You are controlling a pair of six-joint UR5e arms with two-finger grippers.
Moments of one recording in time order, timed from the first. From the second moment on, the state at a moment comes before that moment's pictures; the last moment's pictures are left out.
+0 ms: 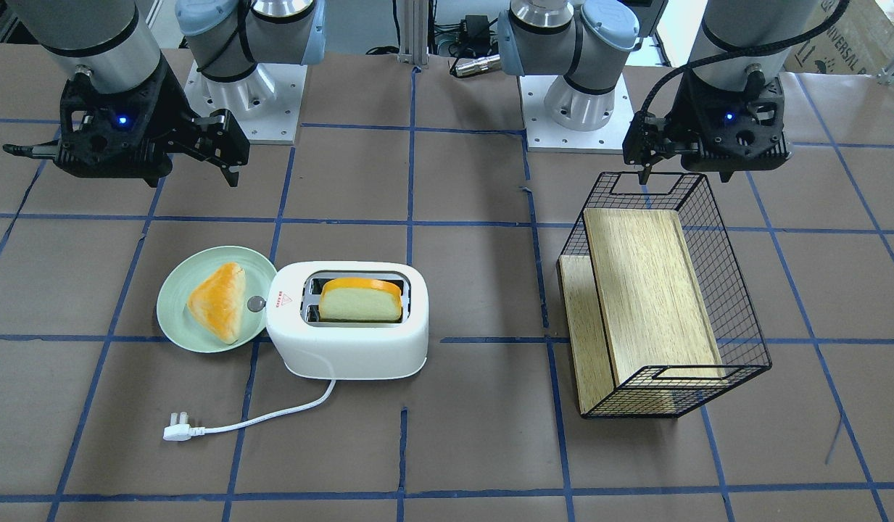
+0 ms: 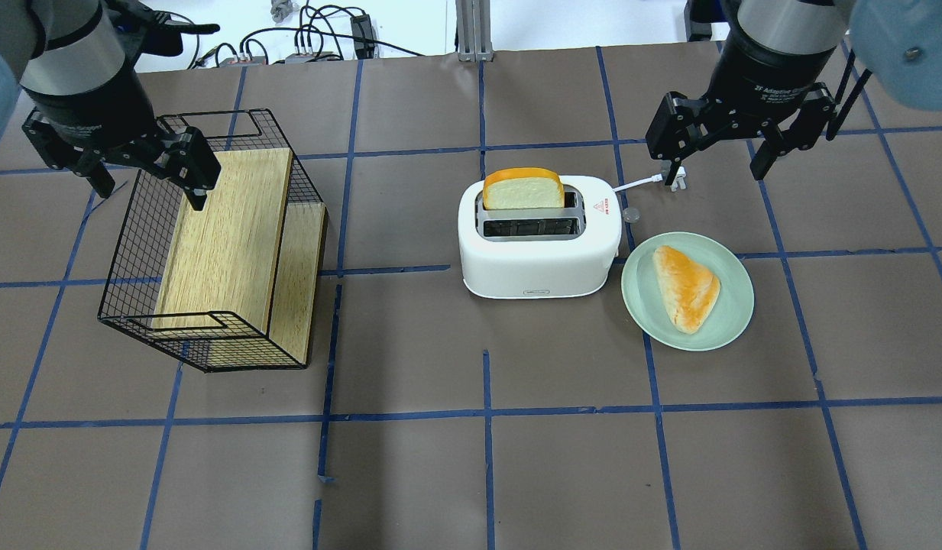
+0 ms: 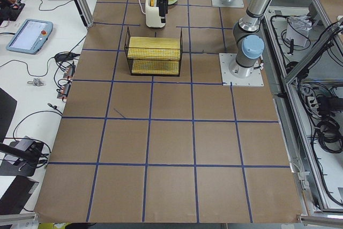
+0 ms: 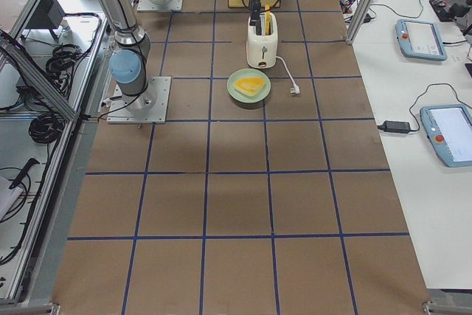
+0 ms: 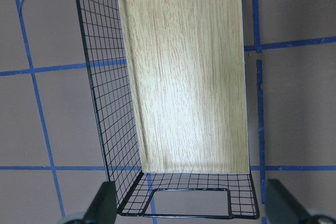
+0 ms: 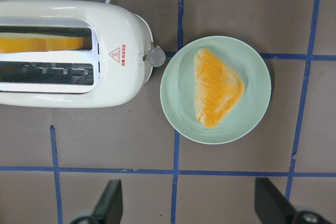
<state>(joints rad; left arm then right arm) -1.51 -1.56 -1.55 -1.64 1.78 0.15 1.57 -1.54 1.51 -1.47 -1.57 -0.05</state>
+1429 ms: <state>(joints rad) -1.51 -1.56 -1.55 -1.64 1.78 0.15 1.57 -1.45 1.66 -1.77 -1.53 -1.29</state>
